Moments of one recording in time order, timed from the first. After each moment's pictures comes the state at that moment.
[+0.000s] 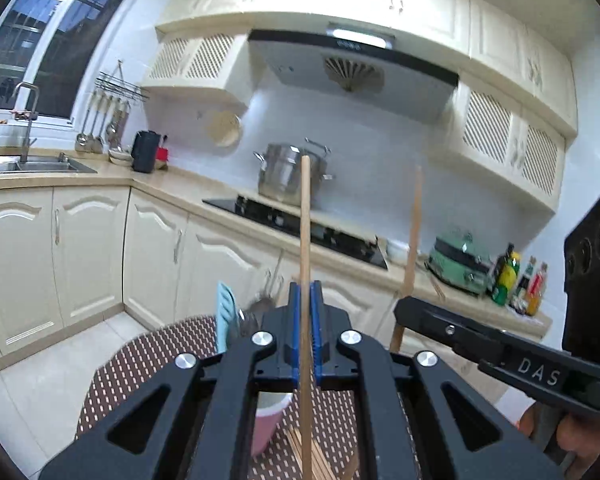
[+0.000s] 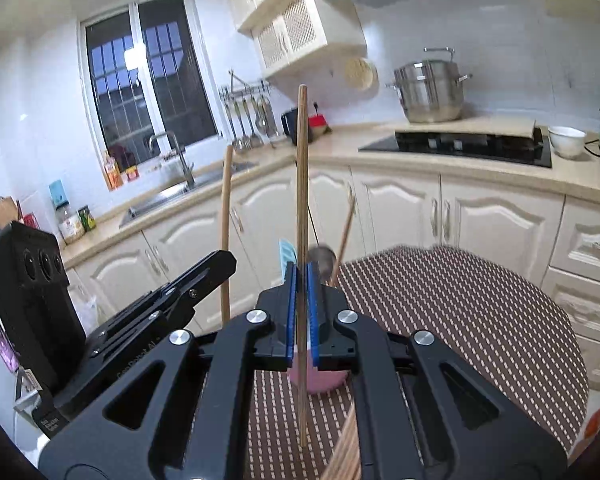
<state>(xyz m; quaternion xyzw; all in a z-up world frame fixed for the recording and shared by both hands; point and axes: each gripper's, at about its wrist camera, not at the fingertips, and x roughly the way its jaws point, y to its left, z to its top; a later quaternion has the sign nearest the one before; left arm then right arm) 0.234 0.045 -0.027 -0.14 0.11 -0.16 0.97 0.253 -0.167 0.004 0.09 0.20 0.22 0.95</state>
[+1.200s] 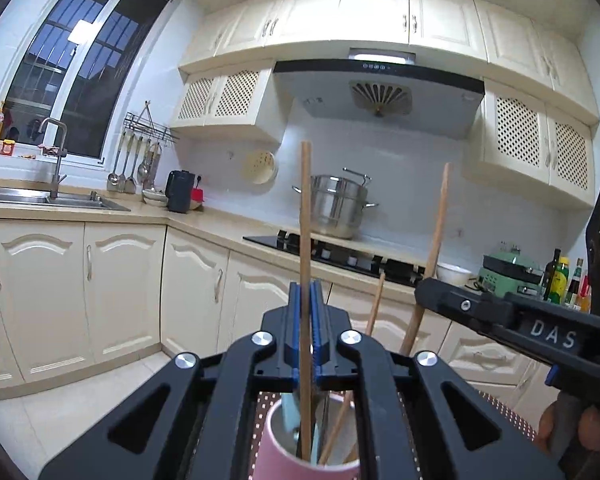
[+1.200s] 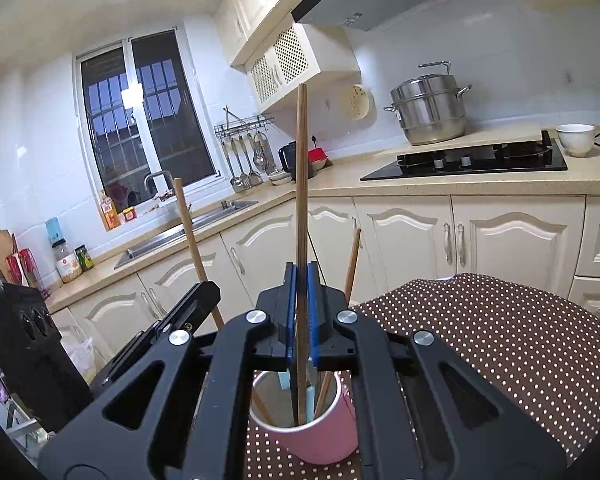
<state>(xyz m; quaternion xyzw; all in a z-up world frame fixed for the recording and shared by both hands) 0.268 0.049 -0.066 -0.10 0.06 -0.08 0.99 0.294 -0.152 -0.029 0.13 0.15 0.22 0.96</state>
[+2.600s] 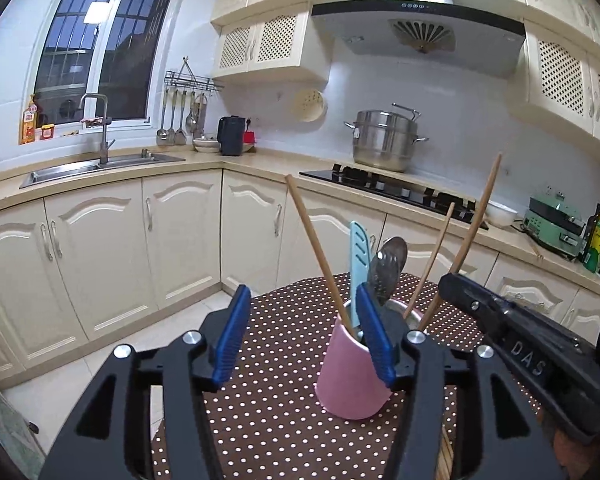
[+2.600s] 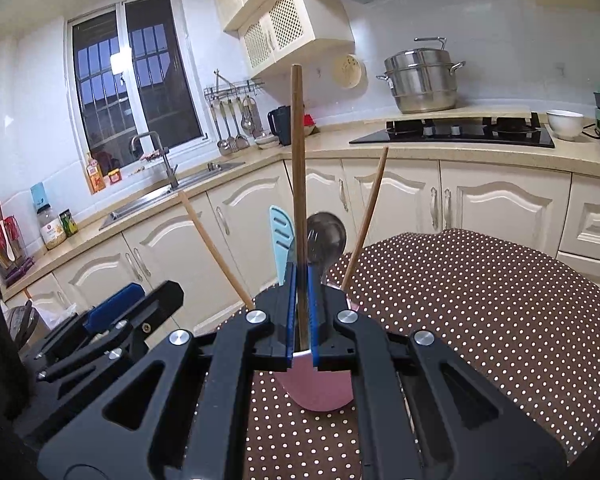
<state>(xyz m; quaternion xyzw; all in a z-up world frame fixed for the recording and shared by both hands) 0.224 0.072 -0.070 -0.07 0.19 0.01 0.98 0.271 -0.134 -0.065 0.09 0.21 0.19 0.95</state>
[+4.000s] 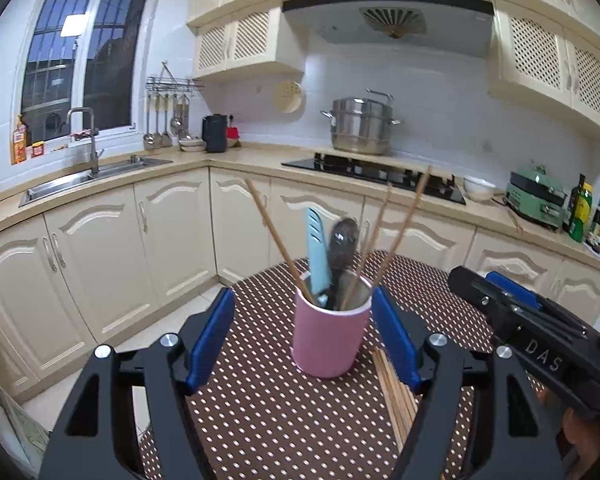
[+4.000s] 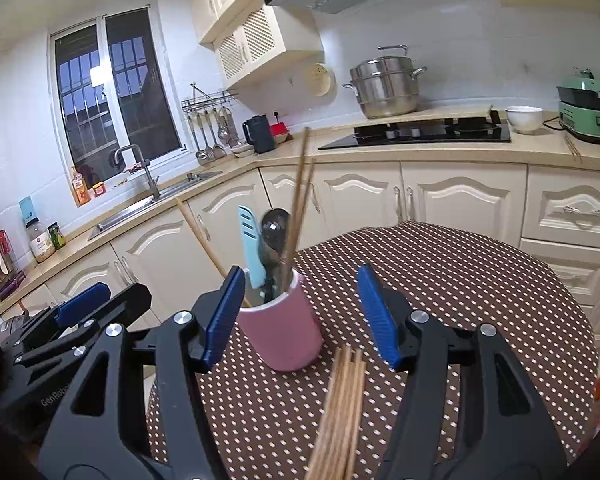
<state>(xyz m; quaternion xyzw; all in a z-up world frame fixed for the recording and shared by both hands) 0.170 0.036 -0.048 -0.03 0.22 -0.02 0.97 0.212 -0.202 -0.054 0.11 0.21 0.14 0.96</state>
